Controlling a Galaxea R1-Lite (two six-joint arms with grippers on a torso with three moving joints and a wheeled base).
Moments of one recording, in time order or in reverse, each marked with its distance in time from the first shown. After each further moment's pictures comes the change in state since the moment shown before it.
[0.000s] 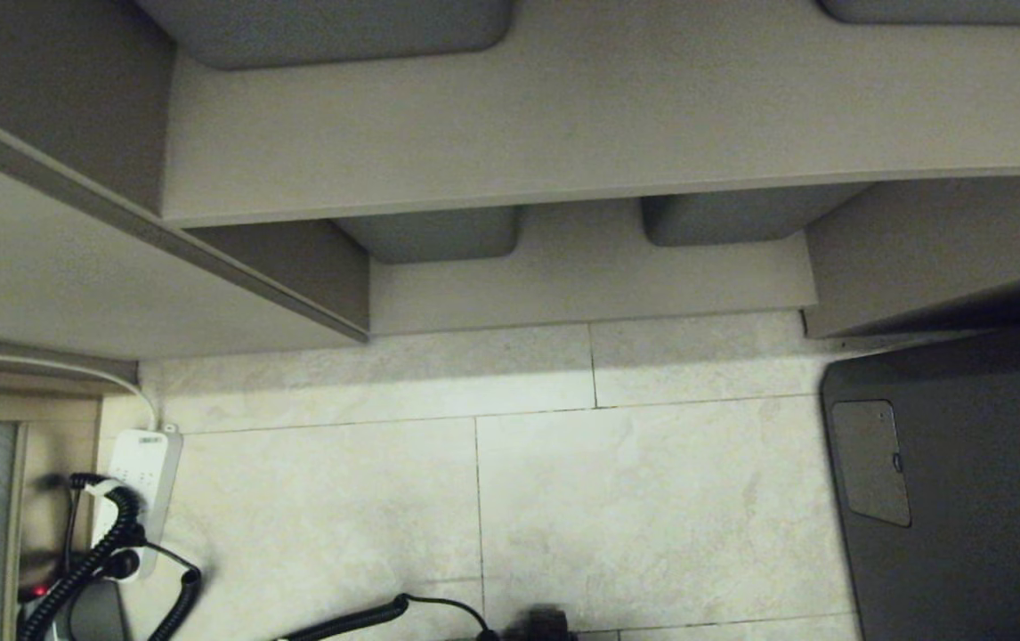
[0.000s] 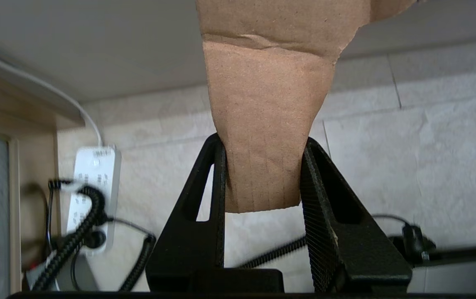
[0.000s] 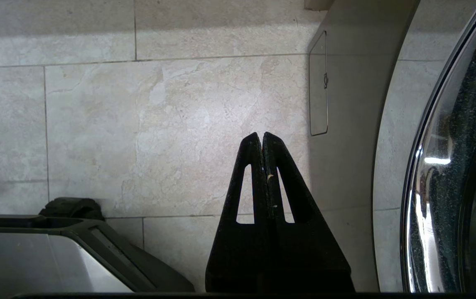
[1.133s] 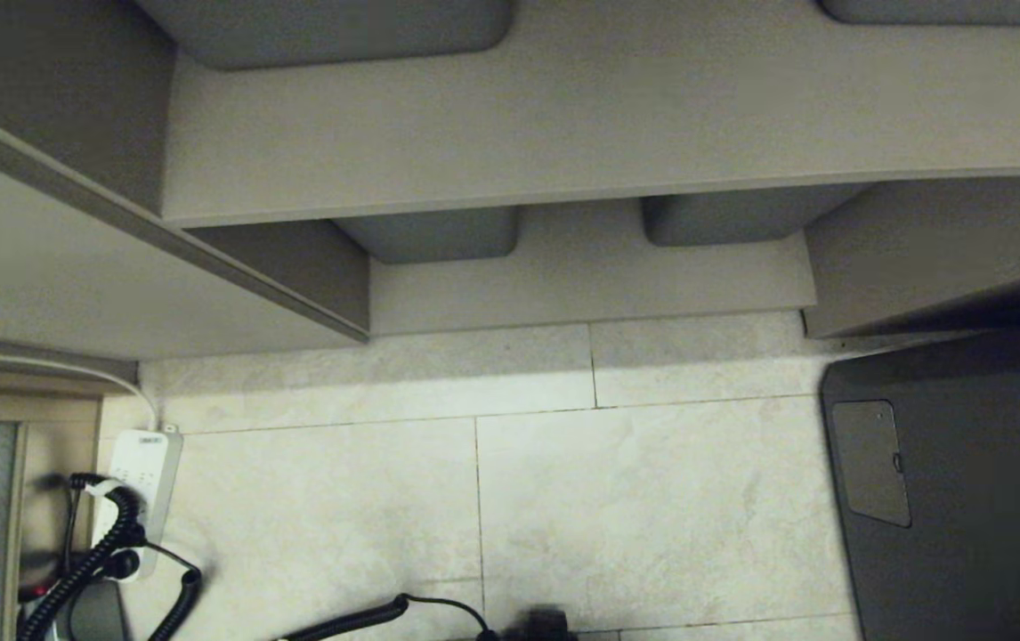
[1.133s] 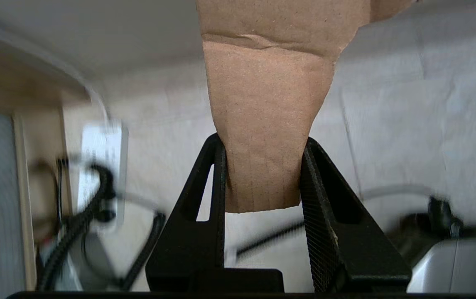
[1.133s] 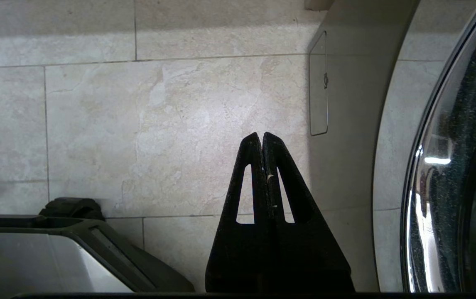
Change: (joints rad) left arm 0.000 -0.002 0.116 -0.021 0.030 0.043; right arm 0.000 0.000 0.000 0.000 0.000 0.000
